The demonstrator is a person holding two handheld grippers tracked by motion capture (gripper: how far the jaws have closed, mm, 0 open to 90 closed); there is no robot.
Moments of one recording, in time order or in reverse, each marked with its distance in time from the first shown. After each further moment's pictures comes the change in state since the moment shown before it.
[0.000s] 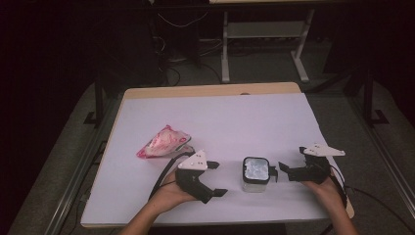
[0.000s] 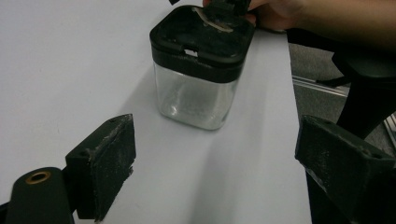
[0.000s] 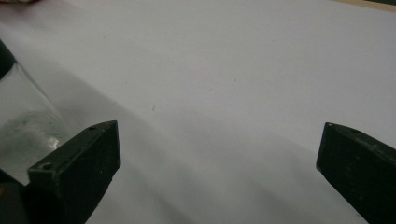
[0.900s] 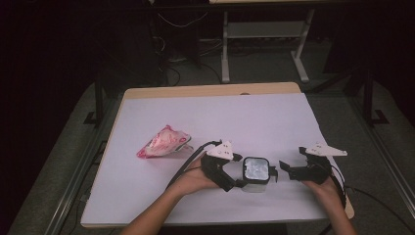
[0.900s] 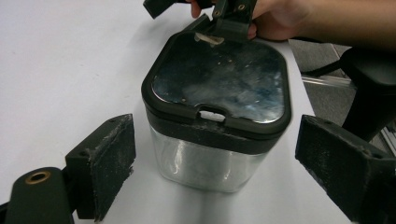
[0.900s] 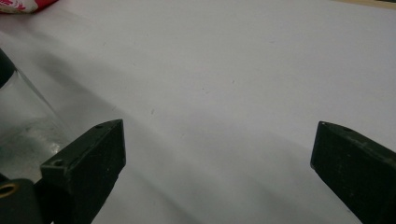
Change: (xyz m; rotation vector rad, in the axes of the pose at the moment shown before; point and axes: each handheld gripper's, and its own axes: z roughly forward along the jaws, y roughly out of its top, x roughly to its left) left arm 0.026 0.026 0.063 0.020 -0.113 0.070; right arm -0.003 -0.001 -0.001 -0.017 0.004 0.033
